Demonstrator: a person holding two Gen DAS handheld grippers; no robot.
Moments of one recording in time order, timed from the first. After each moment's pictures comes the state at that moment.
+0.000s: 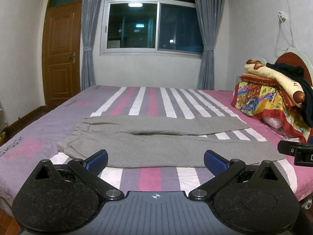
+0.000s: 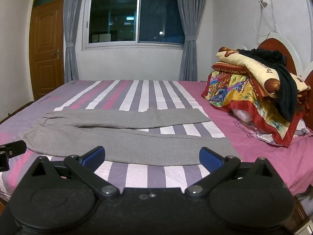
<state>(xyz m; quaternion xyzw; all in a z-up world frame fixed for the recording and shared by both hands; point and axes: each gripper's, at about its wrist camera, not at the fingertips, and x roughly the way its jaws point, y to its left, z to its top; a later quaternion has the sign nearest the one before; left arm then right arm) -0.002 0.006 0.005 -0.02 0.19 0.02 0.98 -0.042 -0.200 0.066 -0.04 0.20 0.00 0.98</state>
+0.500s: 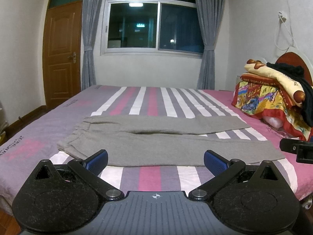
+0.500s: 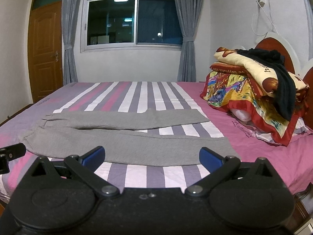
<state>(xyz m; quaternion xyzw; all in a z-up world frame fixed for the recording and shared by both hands) -0.003 0.006 0.006 -0.02 0.19 0.02 0.98 -0.043 -0.203 0.067 -0.03 0.20 0.00 0.98</state>
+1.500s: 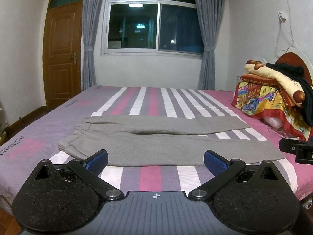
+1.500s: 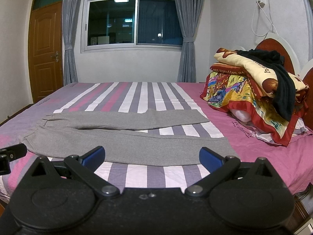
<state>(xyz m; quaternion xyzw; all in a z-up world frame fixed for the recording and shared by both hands) -0.004 0.005 0.004 -0.02 0.19 0.02 0.98 -0.043 -0.205 0.067 -0.03 0.20 0.00 0.98</state>
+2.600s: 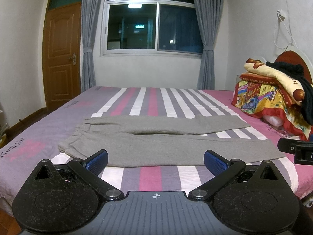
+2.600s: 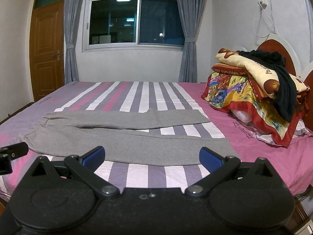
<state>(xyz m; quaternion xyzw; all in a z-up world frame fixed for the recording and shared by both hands) -0.004 0.005 0.003 -0.02 0.19 0.02 0.98 -0.045 -0.201 0.066 -0.04 0.20 0.00 0.98</state>
